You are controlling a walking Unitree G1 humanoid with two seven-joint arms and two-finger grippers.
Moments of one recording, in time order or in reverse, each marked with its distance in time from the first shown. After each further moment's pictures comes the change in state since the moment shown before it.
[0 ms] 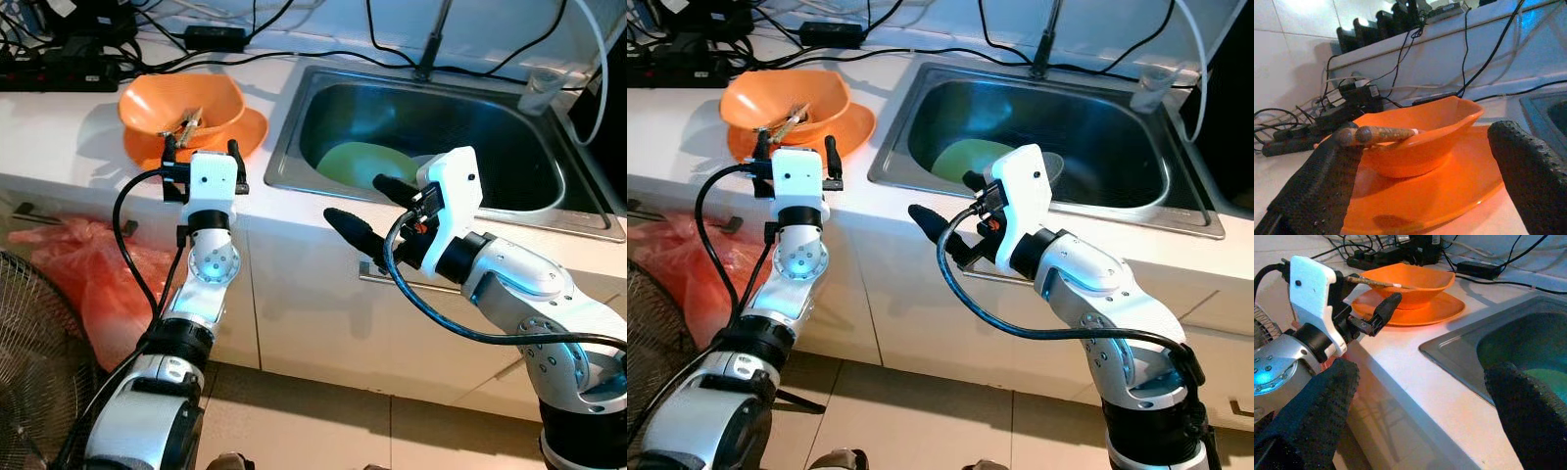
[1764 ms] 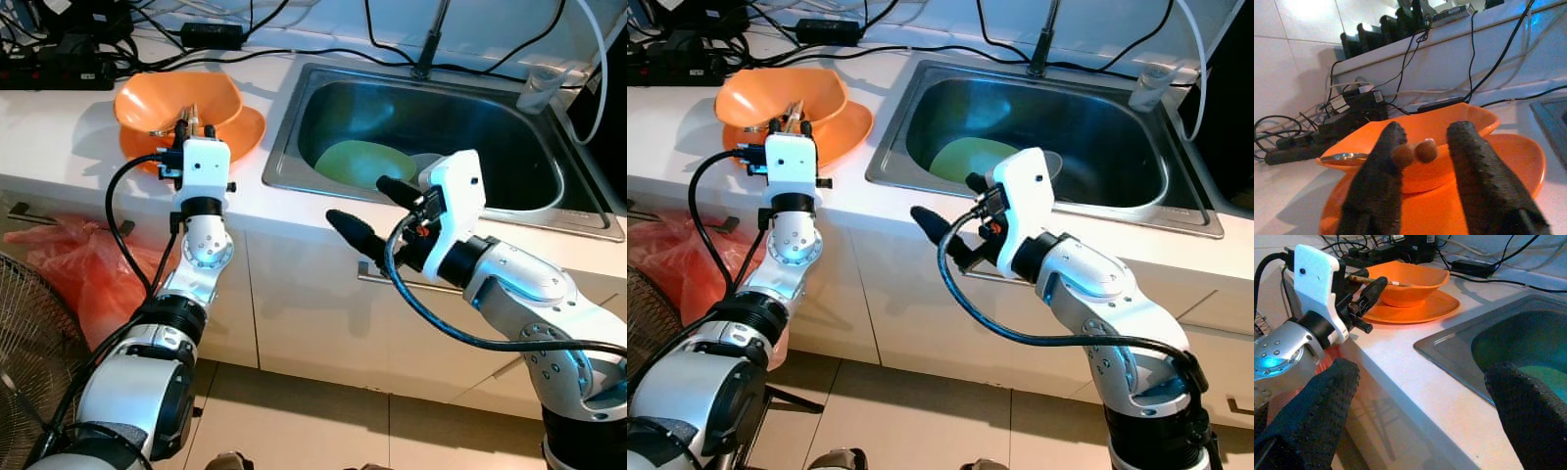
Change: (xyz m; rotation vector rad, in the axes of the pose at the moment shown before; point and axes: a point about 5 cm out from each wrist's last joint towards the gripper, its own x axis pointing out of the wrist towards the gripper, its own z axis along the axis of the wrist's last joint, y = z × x) left arm 0.015 0.009 -0.002 0.017 -0.018 0.023; right arm -0.003 0.002 0.000 -0.009 -0.003 -0.018
